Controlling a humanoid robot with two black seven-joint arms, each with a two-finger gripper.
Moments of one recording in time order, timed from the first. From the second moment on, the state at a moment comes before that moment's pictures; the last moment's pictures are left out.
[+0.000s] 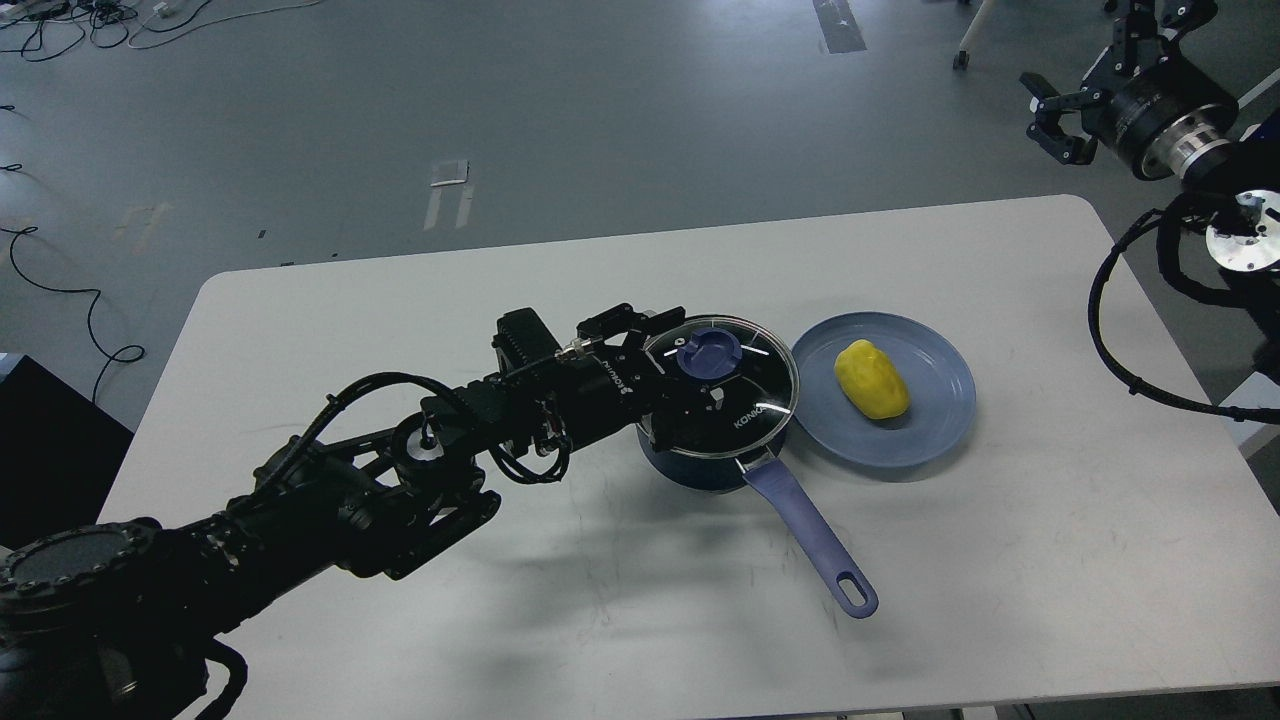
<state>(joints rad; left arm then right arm) -0.89 0.13 -0.13 -0.78 1.88 0.42 -0.47 0.87 -0.47 0.84 0.61 -0.16 0.32 0.15</state>
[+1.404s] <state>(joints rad) -0.89 0.12 -0.02 -0.77 1.88 0.49 -0.48 0.86 -0.47 0.82 0.60 -0.16 0.32 0.16</state>
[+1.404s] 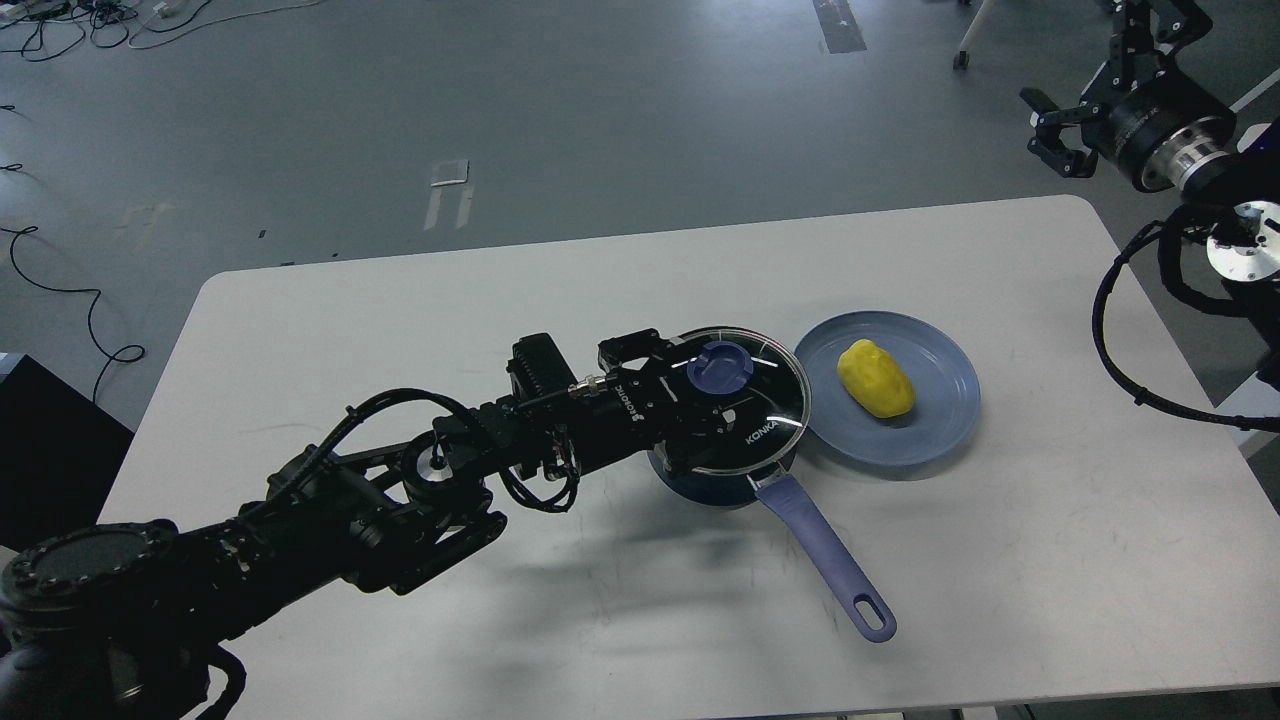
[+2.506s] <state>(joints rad) -0.92 0.12 -0.02 -0.73 1.82 0.49 -0.49 0.86 -0.47 0.82 0.60 -0.17 0.32 0.16</state>
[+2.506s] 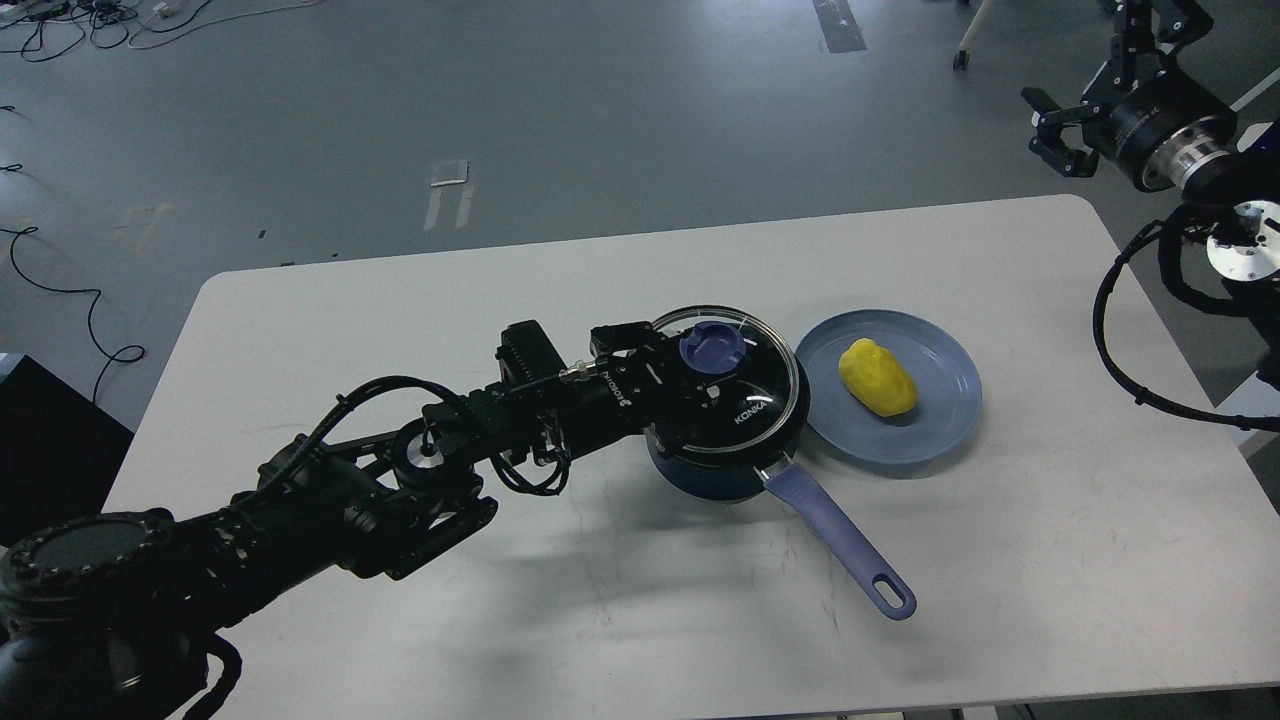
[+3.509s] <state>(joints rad) -0.78 0.54 -0.01 -0.75 1.72 0.49 -0.49 0.87 -0.47 0.76 0.60 -0.17 0.32 0.16</state>
